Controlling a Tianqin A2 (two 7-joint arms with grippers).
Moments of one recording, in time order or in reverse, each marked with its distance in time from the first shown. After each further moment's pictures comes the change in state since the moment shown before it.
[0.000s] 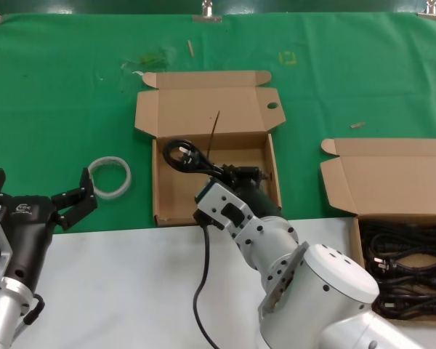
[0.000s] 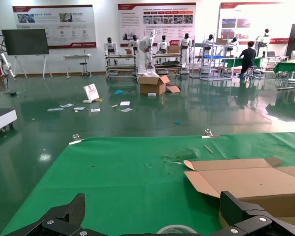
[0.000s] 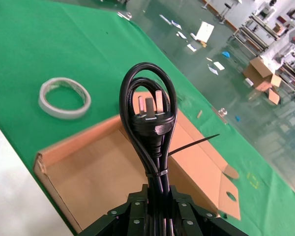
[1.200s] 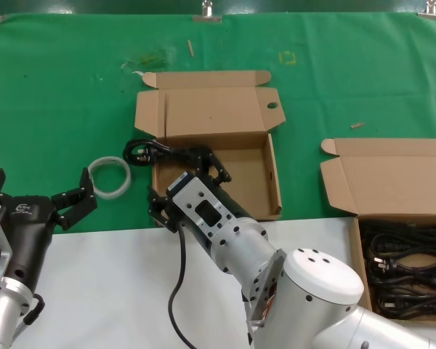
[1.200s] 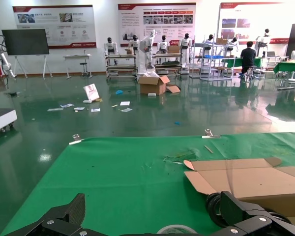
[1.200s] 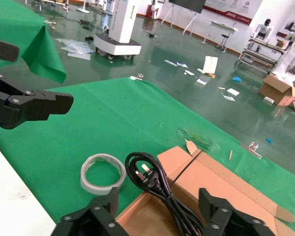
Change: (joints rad) left arm 0.000 0.000 0.000 0.000 0.000 0.000 0.000; right arm 0.090 0.048 -0.181 0.006 0.000 -0.145 0.383
